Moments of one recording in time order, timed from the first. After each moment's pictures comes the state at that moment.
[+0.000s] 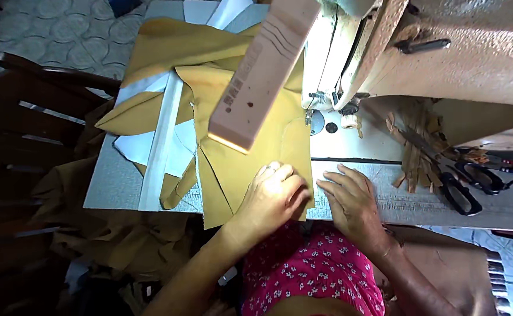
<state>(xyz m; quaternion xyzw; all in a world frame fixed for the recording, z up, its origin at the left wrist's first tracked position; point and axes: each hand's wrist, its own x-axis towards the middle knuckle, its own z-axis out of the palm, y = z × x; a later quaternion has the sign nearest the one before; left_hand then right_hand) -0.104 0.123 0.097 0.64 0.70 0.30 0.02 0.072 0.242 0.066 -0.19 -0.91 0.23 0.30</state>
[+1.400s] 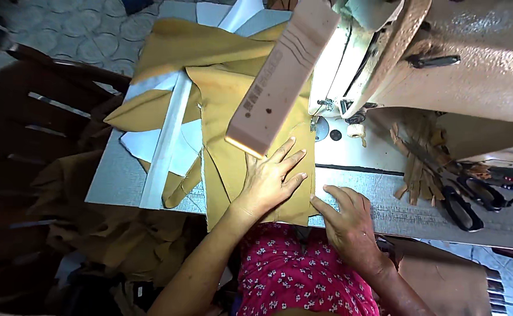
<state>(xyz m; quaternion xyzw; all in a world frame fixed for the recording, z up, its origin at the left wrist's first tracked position) -0.127 0.143 0.080 0.55 0.80 0.23 0.08 0.074 0.229 0.065 -0.17 -0.94 0.15 0.25</state>
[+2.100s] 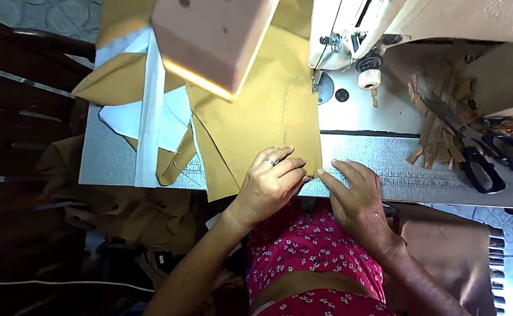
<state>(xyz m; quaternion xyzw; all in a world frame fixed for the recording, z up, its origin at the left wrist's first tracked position) -0.099 0.099 0.073 0.67 0.67 0.31 -0.03 0.089 0.215 0.061 -0.19 -0.94 0.17 0.24</state>
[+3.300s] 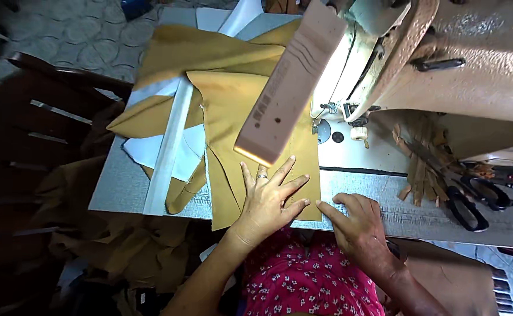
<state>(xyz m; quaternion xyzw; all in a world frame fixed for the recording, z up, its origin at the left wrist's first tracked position) -0.111 0.114 0.073 0.56 0.79 0.25 0.06 0.079 0.235 0.068 -0.16 -0.95 0.12 0.25</state>
